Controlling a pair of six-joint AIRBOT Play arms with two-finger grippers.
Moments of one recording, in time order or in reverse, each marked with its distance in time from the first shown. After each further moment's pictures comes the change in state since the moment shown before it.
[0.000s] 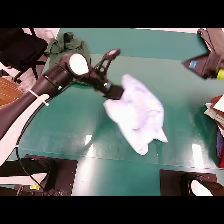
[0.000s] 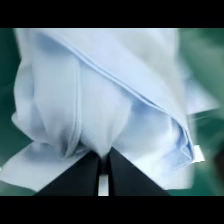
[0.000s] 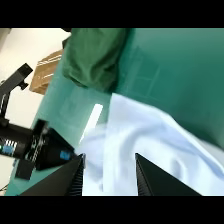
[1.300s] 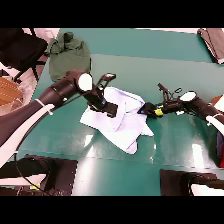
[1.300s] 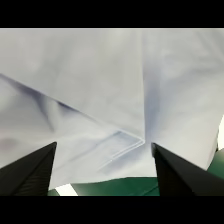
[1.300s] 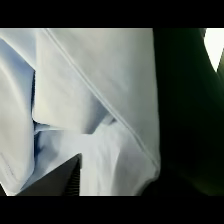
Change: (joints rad) left arm -0.066 0.021 -0.146 0.027 -0.017 -0.058; right arm 0.318 -0.463 -0.258 -0.076 -0.194 -0.010
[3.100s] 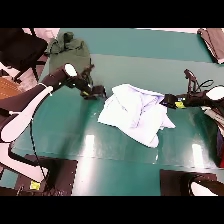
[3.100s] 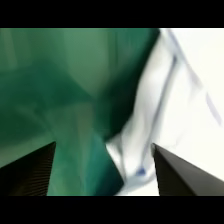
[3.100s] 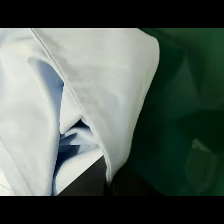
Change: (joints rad) left arm 0.343 -0.248 0.019 -0.280 0.107 0.253; right arm -0.138 0.257 0.010 -0.300 -0.049 0.134
